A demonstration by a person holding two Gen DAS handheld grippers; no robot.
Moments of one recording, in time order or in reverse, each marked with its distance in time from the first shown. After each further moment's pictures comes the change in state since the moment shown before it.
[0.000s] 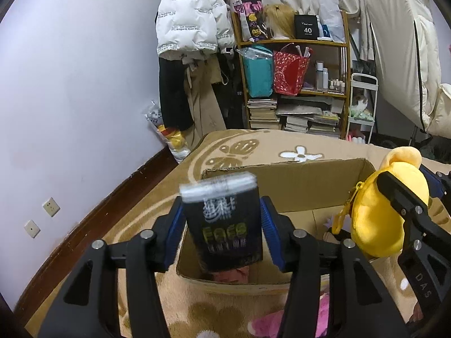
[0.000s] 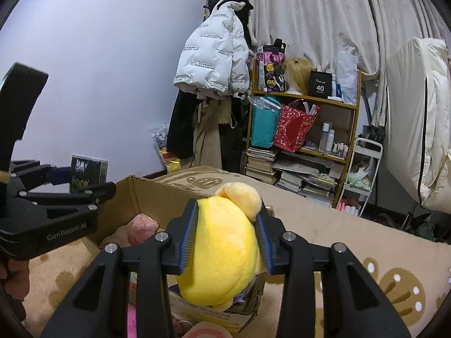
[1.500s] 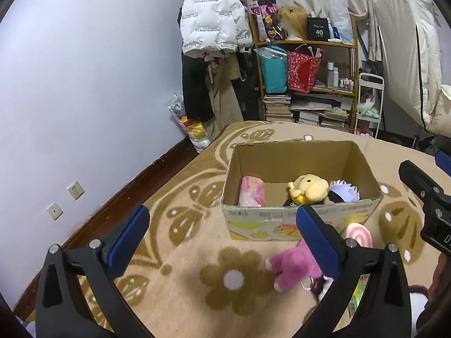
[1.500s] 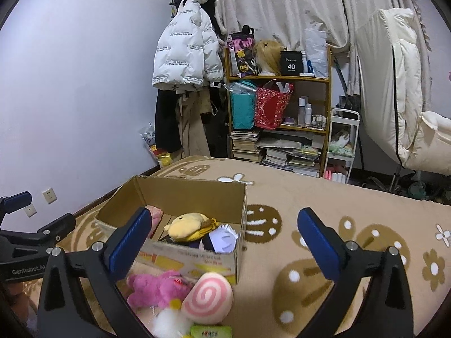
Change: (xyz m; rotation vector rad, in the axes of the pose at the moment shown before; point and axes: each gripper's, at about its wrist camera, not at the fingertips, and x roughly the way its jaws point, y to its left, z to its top) left arm -0.104 0.022 -0.031 -0.027 0.032 0.082; right arm -0.080 -0.013 0.003 0.152 0.079 -0.068
